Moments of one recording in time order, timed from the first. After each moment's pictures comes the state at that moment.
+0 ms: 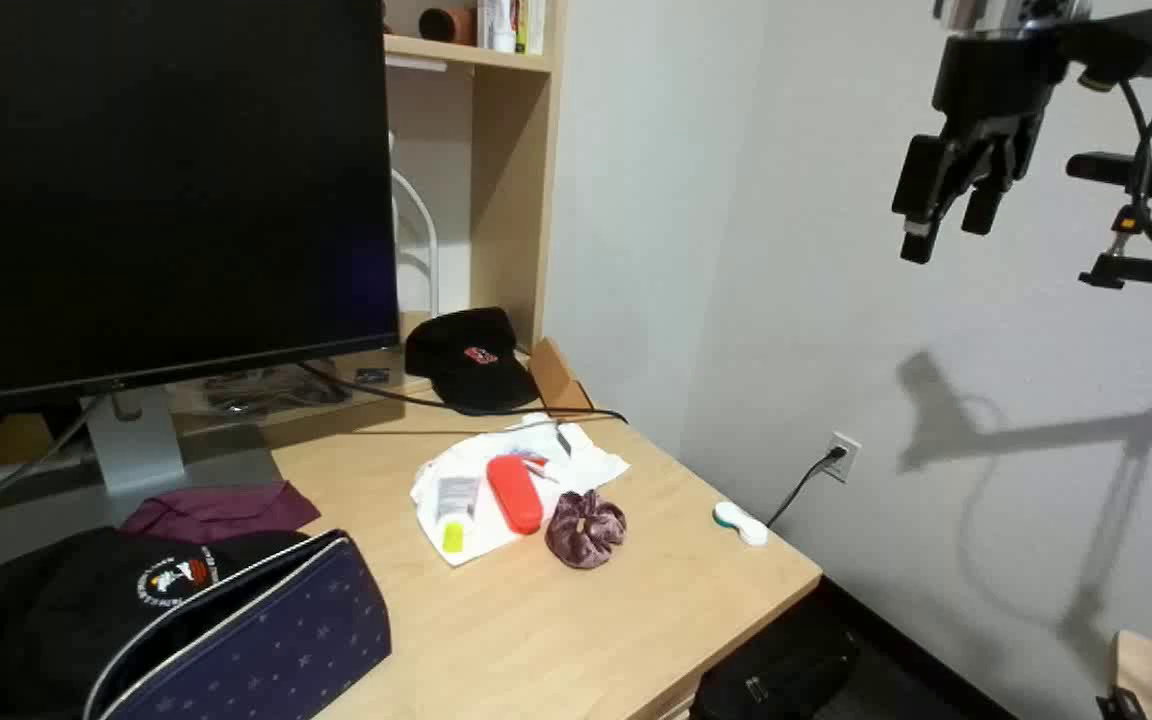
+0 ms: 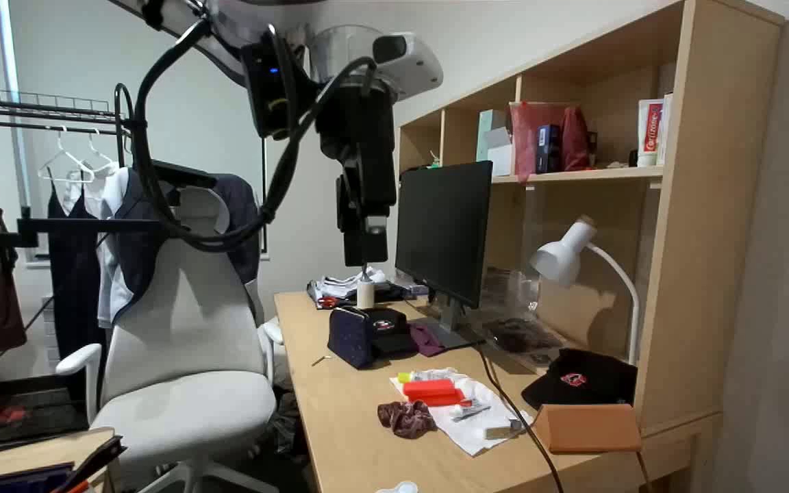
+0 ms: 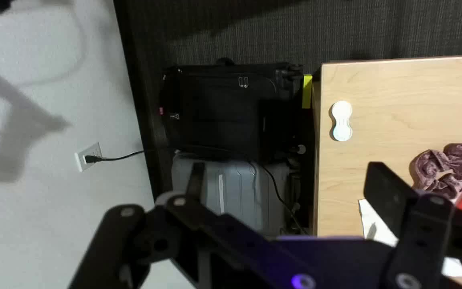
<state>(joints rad) -0.22 -0.42 -0.09 -2.33 -0.28 1.93 0.09</state>
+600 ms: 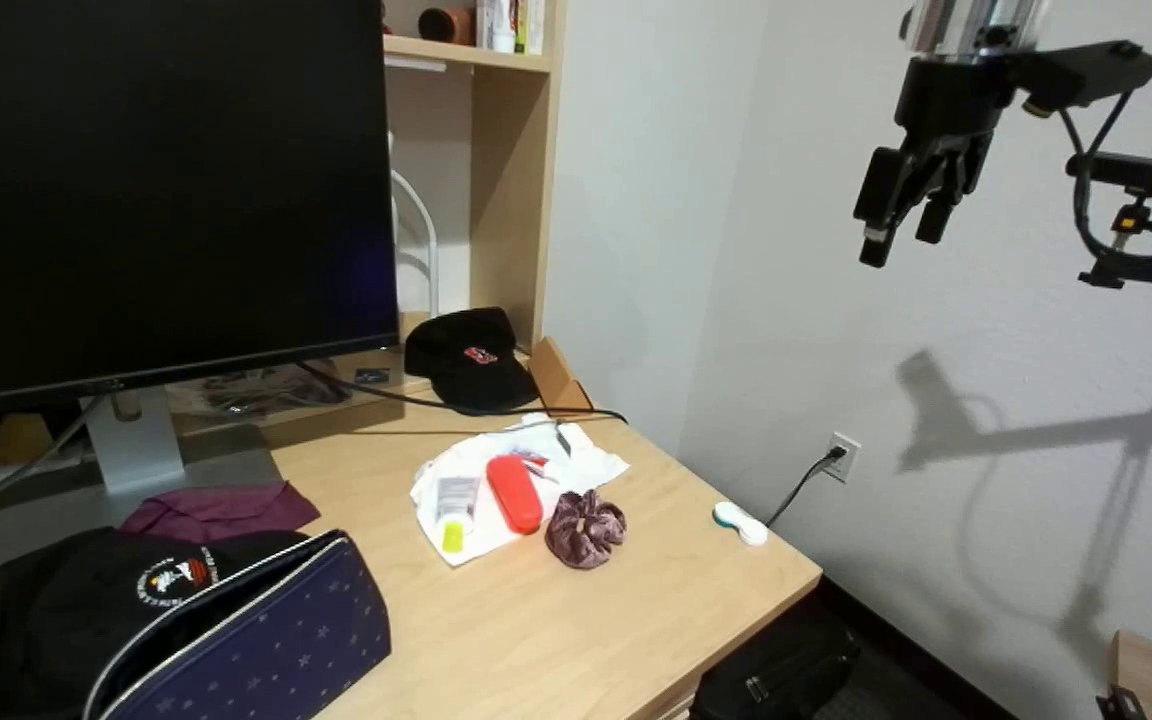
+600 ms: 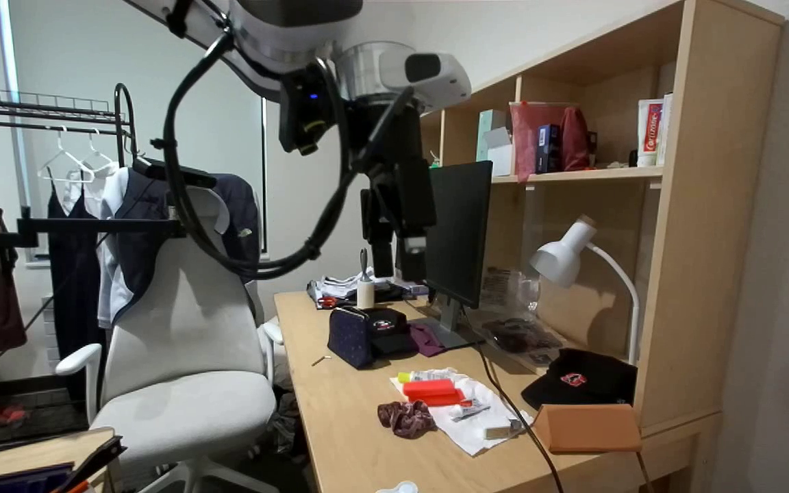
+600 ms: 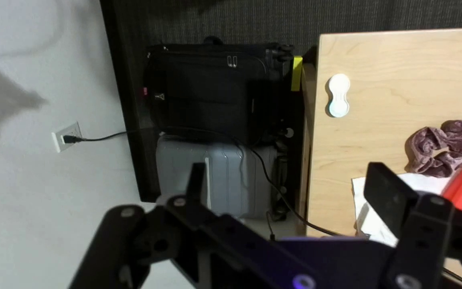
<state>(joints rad) -0.19 -0.33 -0.15 -2.29 -0.25 2.04 0.03</state>
